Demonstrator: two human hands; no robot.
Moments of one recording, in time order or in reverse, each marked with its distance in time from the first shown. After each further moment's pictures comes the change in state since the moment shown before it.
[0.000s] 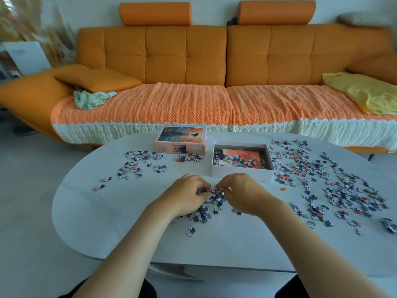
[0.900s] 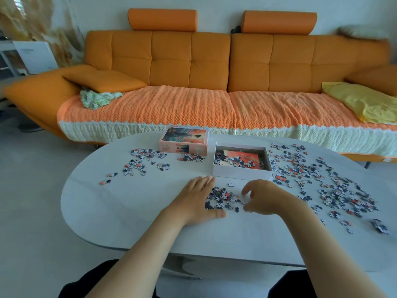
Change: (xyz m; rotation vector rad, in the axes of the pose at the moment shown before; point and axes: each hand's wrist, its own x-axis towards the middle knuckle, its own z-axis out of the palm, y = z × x) left_hand -0.016 0.006 0.027 0.232 -0.127 0.025; right_hand -0.035 0.021 -0.028 -0.011 -0.217 0.365
